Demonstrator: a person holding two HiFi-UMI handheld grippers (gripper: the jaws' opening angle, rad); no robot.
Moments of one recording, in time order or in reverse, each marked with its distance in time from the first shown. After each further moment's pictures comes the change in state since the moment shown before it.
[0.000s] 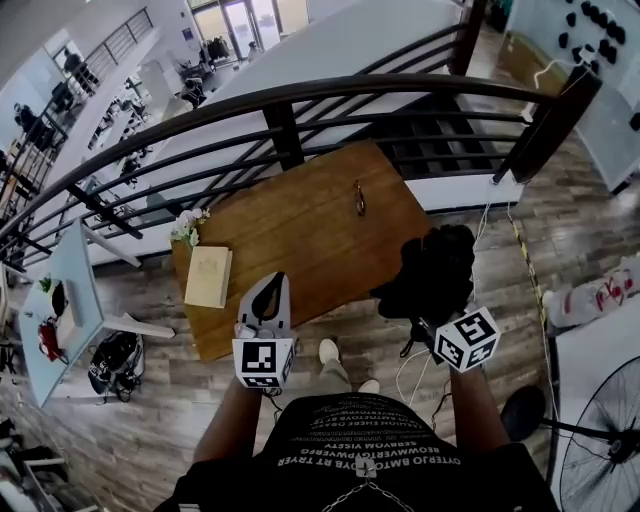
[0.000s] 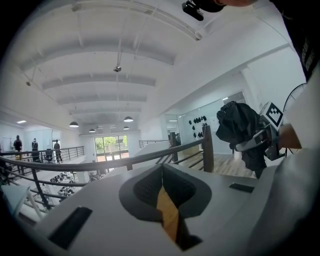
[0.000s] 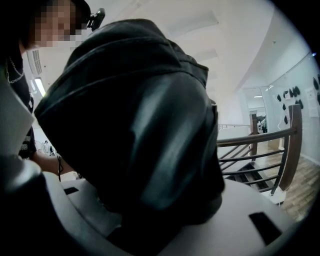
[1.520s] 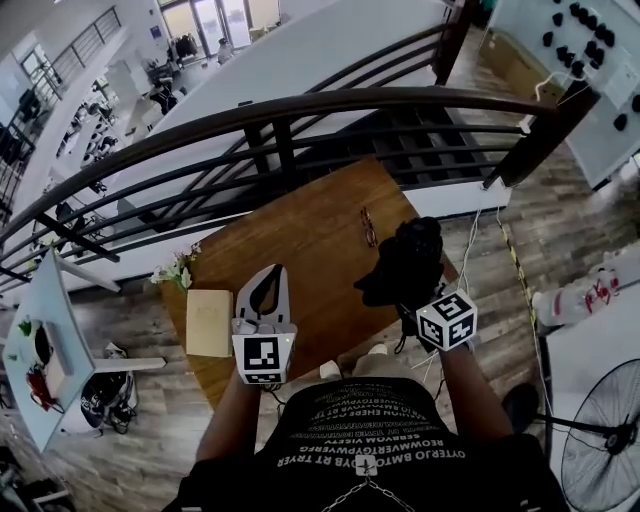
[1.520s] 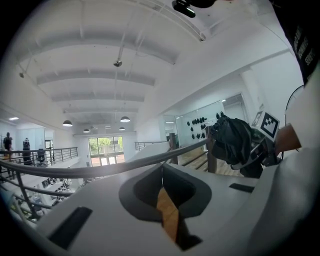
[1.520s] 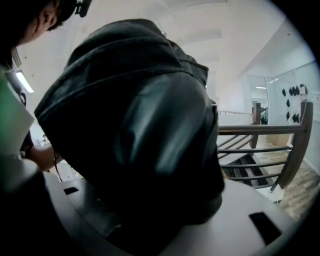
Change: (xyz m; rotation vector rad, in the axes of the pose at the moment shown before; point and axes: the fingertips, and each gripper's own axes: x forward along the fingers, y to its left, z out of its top) left arm 0.134 0.125 -0.005 0.004 -0.028 -0.063; right arm 0.194 -0.038 -0.004 0.017 0.199 -0.044
